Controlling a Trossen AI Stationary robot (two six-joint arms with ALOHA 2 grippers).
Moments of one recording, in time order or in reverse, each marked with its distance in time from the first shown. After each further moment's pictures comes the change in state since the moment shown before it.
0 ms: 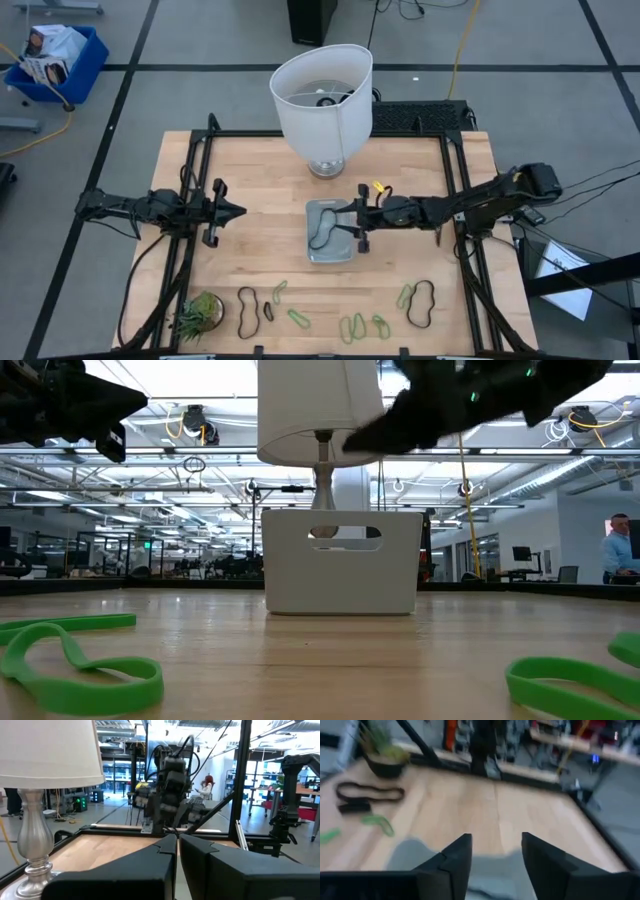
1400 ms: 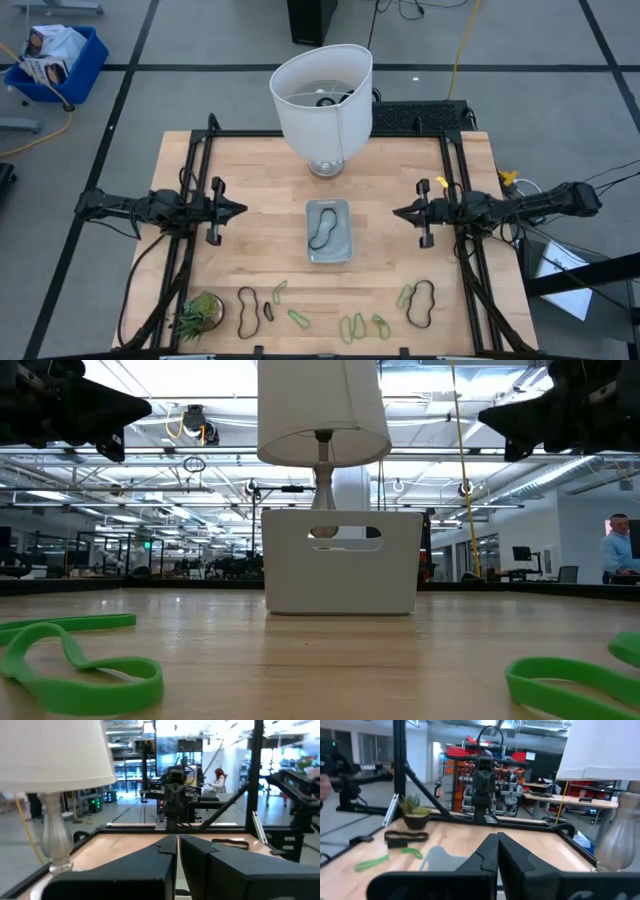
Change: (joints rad) left arm 0.000 0.000 0.000 -0.020 -0.066 0.068; right arm -0.027 -0.957 -0.629 0.045 -0.101 0.061
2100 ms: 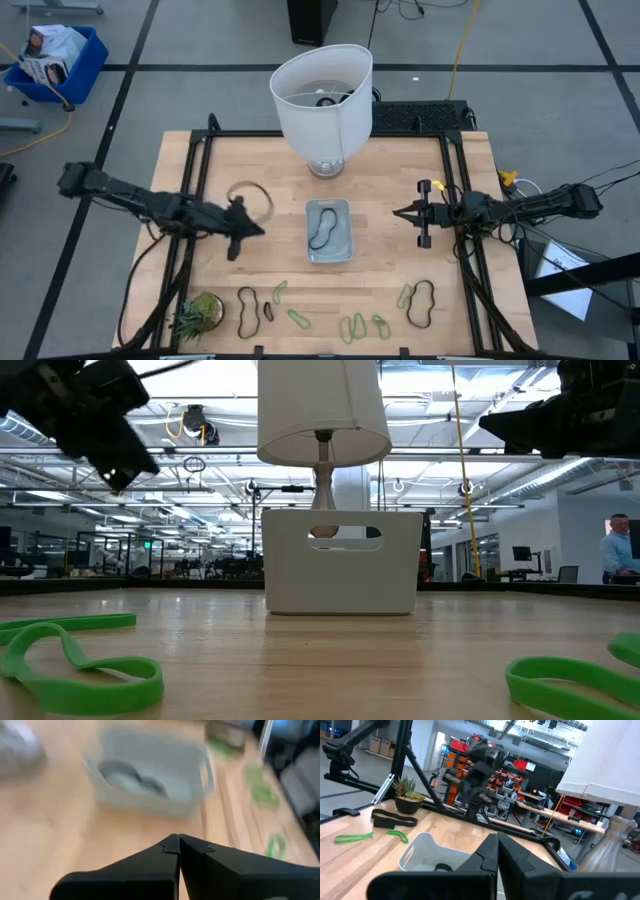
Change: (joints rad) left arm -0.122 0.710 0.351 -0.356 0.035 -0.426; right arm -0.020 -0.001 -0.012 0.033 -0.032 -0.203
